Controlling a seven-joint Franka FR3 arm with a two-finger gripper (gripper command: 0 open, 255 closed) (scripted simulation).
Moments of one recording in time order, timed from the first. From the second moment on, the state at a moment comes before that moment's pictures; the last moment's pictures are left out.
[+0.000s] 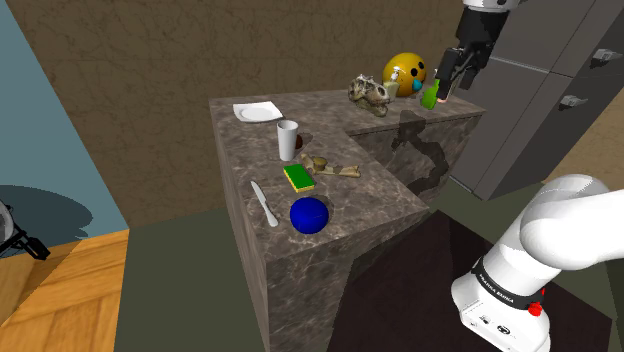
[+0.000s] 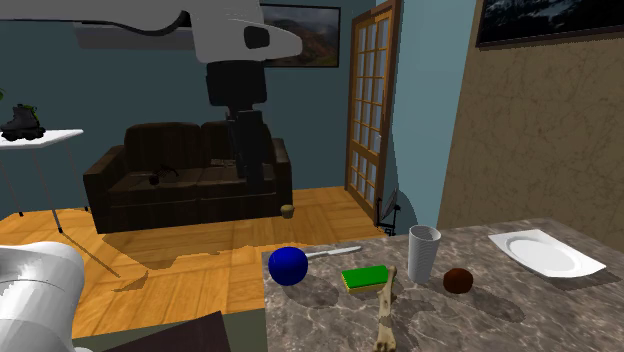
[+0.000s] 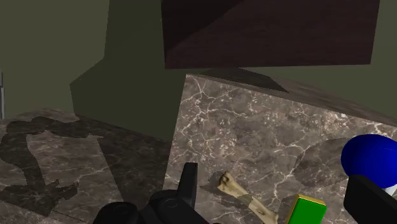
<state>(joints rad) 0.01 -0.81 0.01 -2.28 -0.11 1.49 0.08</state>
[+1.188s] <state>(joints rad) 0.08 -0.47 0.24 -2.29 0.02 1.86 0.35</state>
